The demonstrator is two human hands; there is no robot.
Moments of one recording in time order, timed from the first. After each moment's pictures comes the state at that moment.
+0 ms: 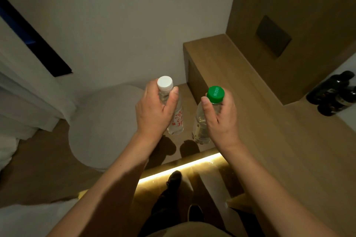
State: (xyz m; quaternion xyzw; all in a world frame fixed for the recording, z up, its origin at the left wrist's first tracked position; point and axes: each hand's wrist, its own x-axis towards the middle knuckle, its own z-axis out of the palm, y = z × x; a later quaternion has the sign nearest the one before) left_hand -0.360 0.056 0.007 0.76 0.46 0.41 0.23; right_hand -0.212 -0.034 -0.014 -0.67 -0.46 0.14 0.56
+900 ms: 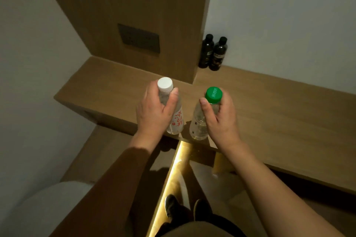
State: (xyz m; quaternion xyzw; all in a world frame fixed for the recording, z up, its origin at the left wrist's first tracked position) left_hand -0.146 0.112 -0.002 0.87 0.08 0.20 0.44; right_hand -0.126 -0.062 -0.012 -0.85 -0.08 -0.07 0.52
